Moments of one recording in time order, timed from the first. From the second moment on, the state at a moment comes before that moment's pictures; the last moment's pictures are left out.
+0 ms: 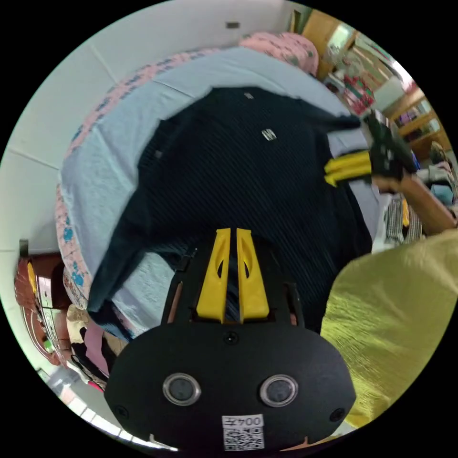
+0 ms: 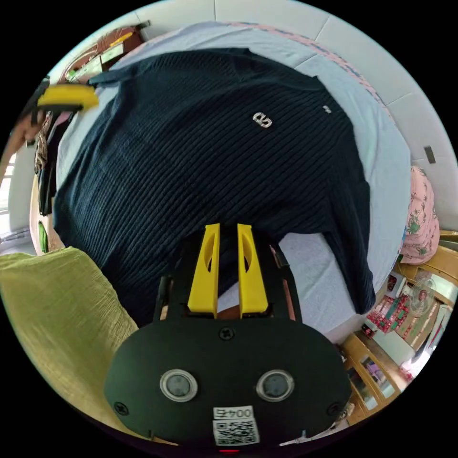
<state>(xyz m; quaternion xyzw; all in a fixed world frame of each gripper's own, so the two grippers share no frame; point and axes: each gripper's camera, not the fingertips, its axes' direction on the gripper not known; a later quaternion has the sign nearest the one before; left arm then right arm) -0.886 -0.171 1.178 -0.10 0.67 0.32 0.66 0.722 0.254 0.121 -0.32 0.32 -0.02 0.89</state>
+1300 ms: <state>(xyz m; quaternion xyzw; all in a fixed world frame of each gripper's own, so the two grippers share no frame) -0.833 -0.292 1.339 0.00 0.61 0.26 0.75 0.733 0.175 0.231 -0.50 0.34 0.01 0.79</state>
